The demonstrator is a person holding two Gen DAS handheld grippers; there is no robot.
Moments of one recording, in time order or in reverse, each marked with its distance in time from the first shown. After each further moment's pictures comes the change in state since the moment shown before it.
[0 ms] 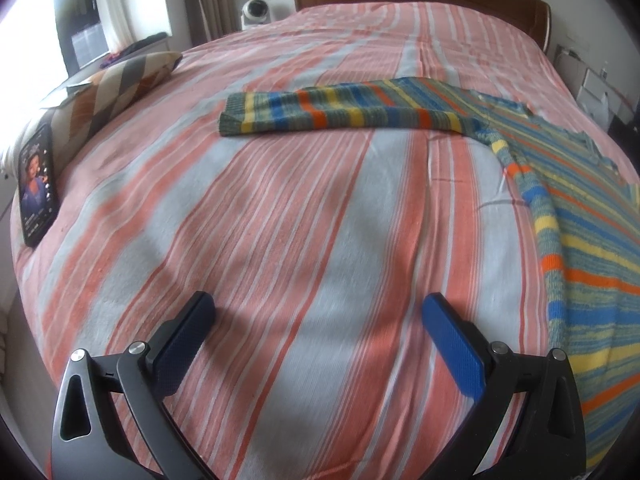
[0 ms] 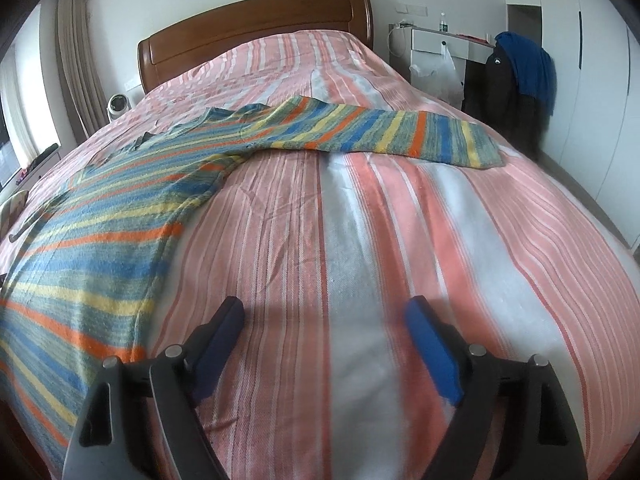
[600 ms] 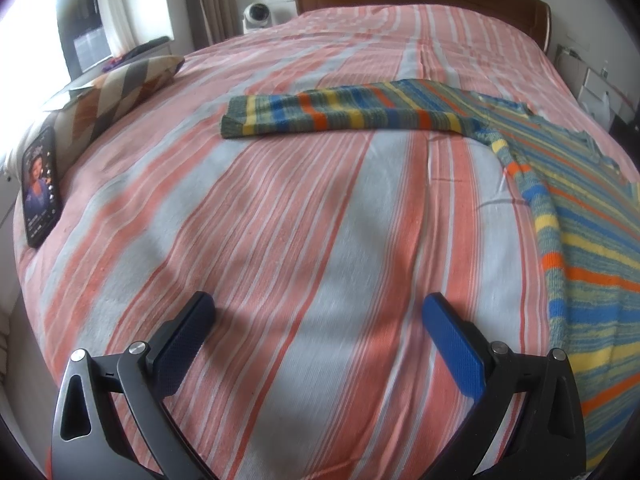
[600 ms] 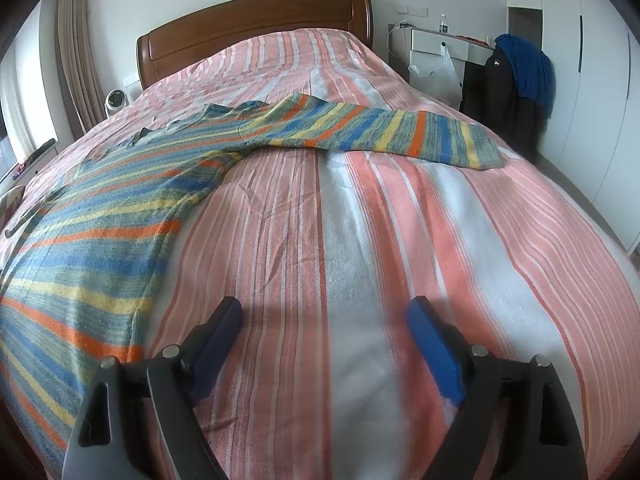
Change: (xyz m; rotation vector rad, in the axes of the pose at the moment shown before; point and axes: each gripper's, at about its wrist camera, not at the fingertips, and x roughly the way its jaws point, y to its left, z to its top) left arm 0.000 0.000 -0.001 0.006 -0.011 0.006; right arm 0.000 0.003 0.002 -0.013 0.015 -0.018
